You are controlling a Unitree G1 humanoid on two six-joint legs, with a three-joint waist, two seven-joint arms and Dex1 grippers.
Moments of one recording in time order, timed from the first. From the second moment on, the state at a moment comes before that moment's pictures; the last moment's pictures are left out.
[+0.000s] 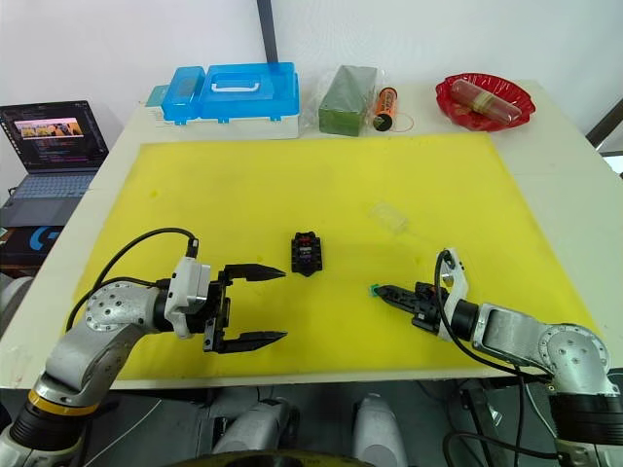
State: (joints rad) left arm -0.06 0.62 -0.09 -0.44 -0.51 0.21 -1.11; right arm -0.08 -0.79 -0.19 -0.17 1.61 1.17 0.11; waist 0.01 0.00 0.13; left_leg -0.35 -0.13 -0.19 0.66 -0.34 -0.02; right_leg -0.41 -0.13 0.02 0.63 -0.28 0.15
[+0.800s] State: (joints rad) left arm -0.23 0.49 -0.07 -0.16 -0.47 0.31 -0.93; right arm -0.97 -0.76 0.50 -0.01 0.50 0.77 0.87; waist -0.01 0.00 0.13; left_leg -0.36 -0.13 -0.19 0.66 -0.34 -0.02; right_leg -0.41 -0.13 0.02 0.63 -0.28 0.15
